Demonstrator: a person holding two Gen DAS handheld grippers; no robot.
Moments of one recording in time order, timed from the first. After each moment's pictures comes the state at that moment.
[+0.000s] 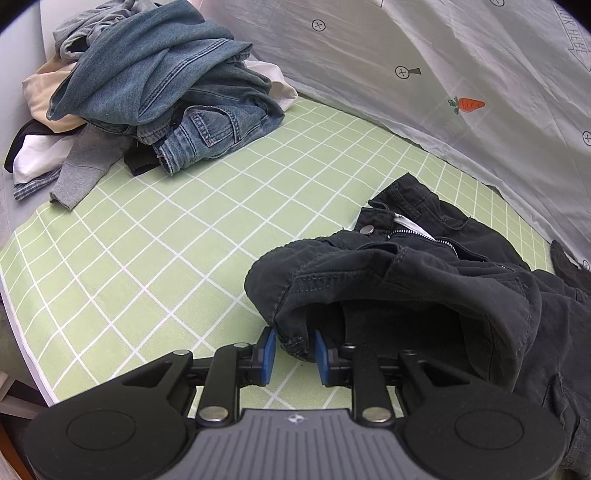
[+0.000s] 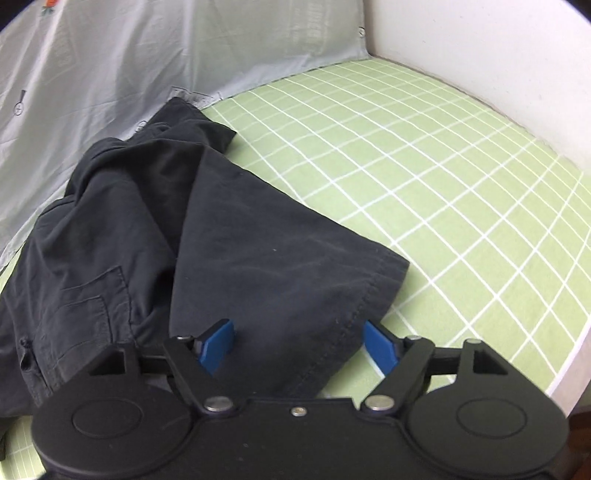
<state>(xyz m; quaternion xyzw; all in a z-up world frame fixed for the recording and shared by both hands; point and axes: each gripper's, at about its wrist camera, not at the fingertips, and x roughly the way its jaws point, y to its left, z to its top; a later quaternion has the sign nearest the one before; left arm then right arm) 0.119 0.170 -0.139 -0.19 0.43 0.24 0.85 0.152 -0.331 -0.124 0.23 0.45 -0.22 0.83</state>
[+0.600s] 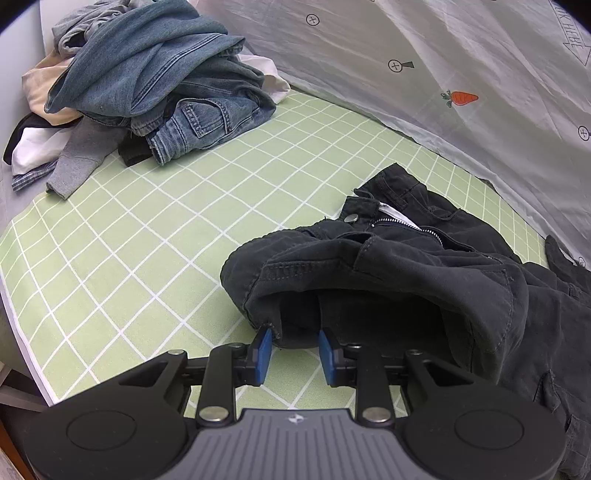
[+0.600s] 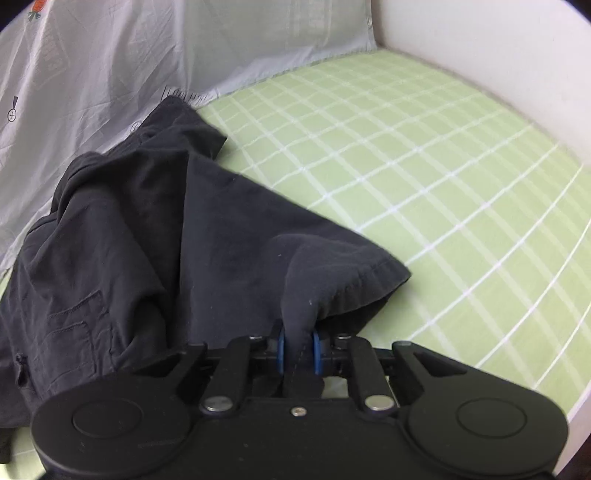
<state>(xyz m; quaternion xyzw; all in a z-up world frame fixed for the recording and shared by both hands) 0.124 0.152 -0.141 -0.20 0.44 0.24 0.84 0.174 -0.381 -0.127 0.20 0.45 -0.21 0.85</state>
